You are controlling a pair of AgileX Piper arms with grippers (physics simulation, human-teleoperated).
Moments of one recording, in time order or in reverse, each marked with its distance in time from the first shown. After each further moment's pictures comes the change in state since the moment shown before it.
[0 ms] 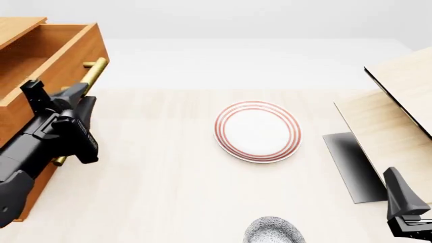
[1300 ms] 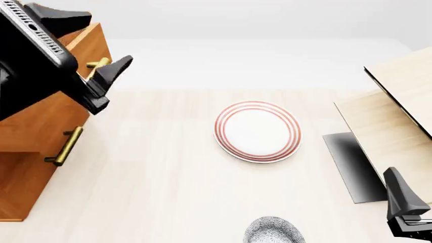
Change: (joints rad) left arm -0.296 -0.190 -0.462 0.746 -0.784; right arm 0.000 0.000 0.000 0.000 0.000
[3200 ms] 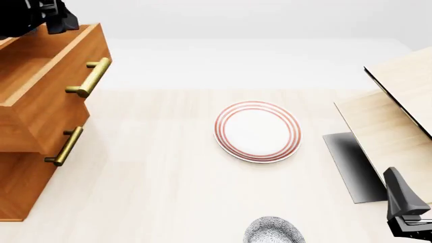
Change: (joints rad) left arm 0.406 0.357 -0.587 0.706 -0.819; right arm 0.000 0.000 0.000 0.000 0.000
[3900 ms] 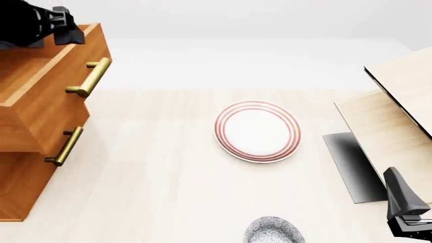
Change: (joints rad) left arm -0.004 0.048 -0.033 0.110 0.015; right arm 0.000 0.000 0.000 0.000 0.000
